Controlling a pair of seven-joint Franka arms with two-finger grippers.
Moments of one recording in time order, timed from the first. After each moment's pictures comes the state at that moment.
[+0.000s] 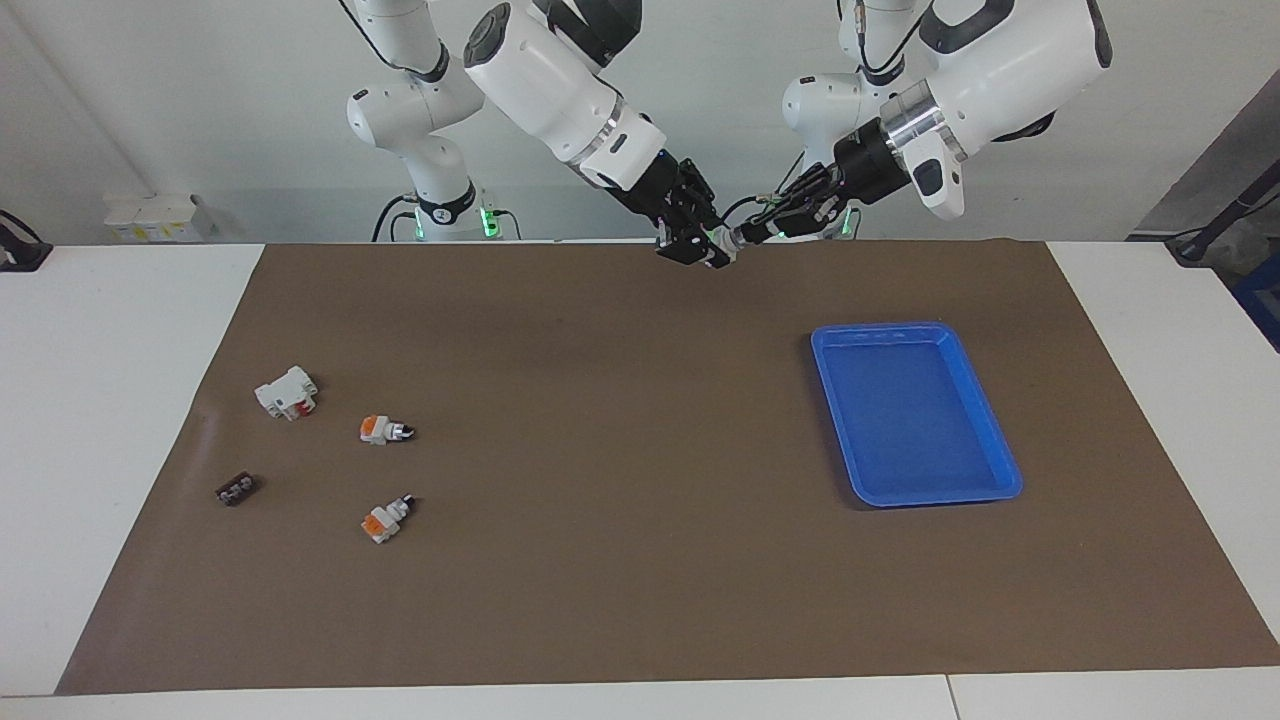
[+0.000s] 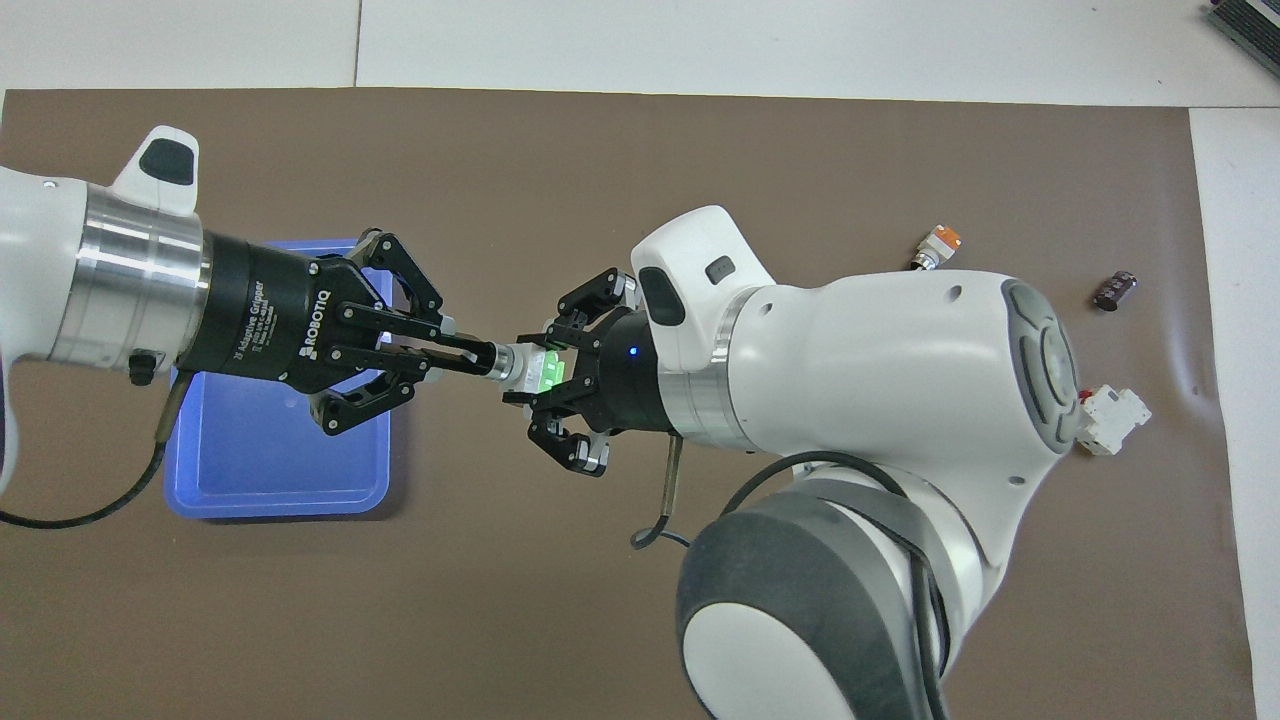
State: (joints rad) left arm -0.09 -0.06 -0.17 -1.70 -0.81 1.69 -1.23; right arm 0.58 0.07 0.01 -1.73 0.73 2.25 -1.06
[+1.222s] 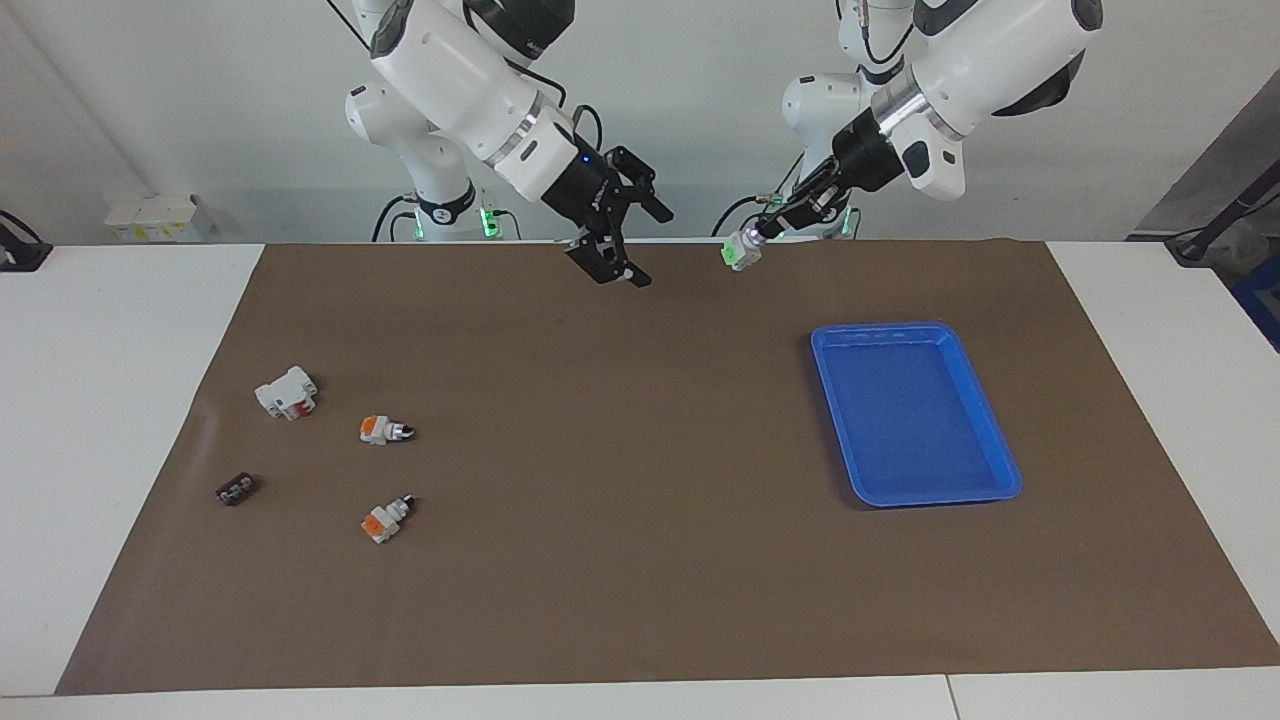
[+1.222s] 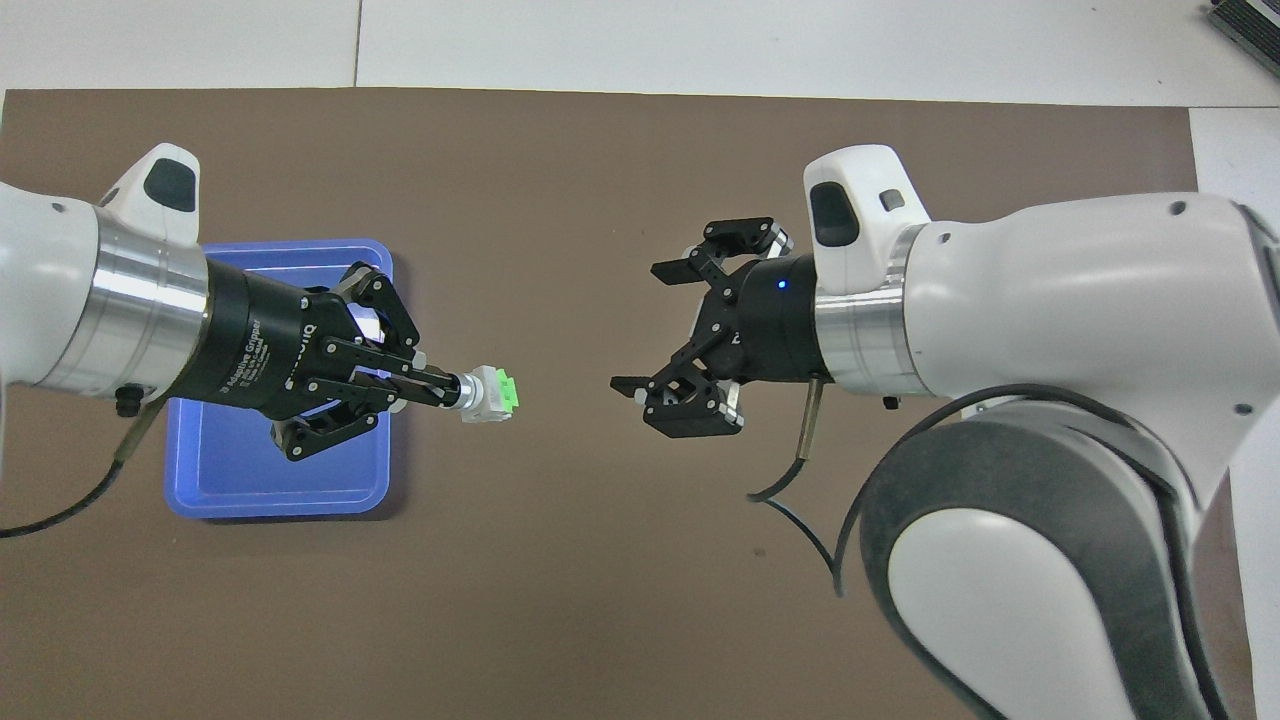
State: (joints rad) left arm -0.09 -0.08 -0.17 -1.68 -0.57 1.62 -1.17; right arm 0.41 0.02 0.01 -1.72 0.73 2.09 -0.98
